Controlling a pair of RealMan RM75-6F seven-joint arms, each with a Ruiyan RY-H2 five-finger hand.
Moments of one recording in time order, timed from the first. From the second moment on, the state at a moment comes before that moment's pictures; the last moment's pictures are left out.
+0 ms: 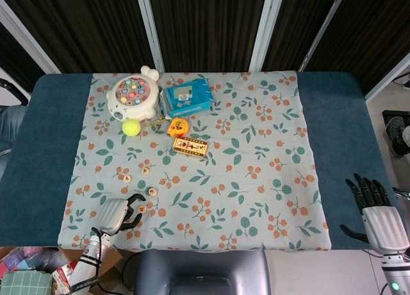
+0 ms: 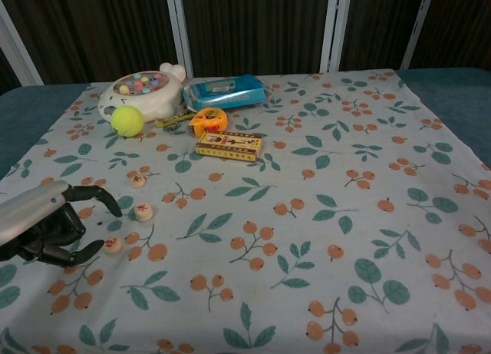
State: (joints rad) left arm -0.36 -1.63 -0.02 -1.46 1.36 1.21 0.08; right arm 0.02 -1.09 0.00 -1.62 -1.59 1.52 -0.10
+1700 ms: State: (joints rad) left arm -0.35 -1.73 -0.04 -1.31 1.35 1.16 0.06; right arm 0.02 -1.09 0.01 -1.62 -1.59 1.53 -0.08
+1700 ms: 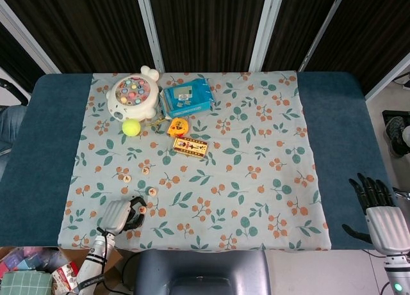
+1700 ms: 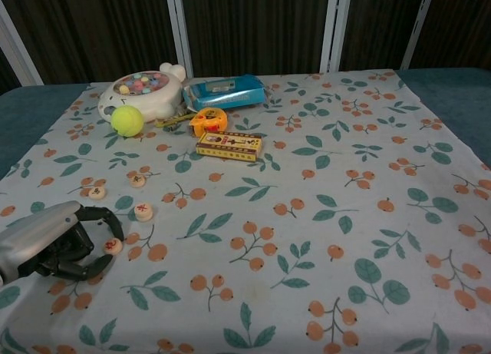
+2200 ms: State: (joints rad) left arm -0.36 -1.70 -0.10 -1.34 1.35 1.18 0.04; right arm 0.02 -1.09 0.01 -1.62 -1.59 1.53 -0.08
